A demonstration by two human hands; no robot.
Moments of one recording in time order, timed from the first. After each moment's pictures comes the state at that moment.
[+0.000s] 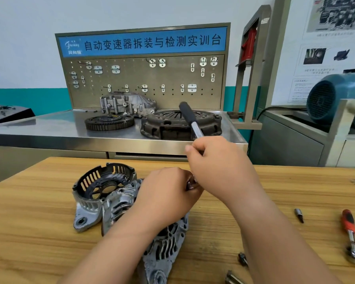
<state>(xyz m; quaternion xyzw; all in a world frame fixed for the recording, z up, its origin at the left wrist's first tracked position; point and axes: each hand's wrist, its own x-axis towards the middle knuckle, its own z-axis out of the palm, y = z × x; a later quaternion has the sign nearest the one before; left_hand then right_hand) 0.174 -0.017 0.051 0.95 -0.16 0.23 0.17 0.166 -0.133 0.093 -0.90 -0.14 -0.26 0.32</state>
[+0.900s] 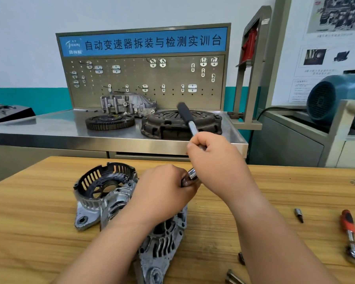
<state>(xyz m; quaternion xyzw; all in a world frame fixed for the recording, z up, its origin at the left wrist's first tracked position) 0.174 -0.009 0.055 0.94 -0.15 0.22 0.19 0.171 -0.131 0.089 -0.85 -0.15 -0.24 0.43</state>
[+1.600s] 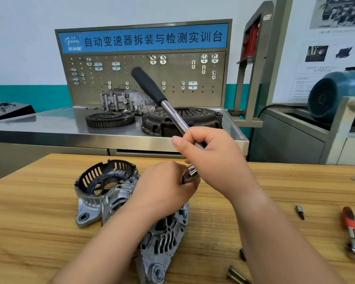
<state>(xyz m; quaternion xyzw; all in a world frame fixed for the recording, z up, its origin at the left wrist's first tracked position) 0.173 -0.010 0.055 0.94 -0.14 0.22 0.21 0.164 -0.128 0.093 -0.80 -0.24 -0.23 0.49</state>
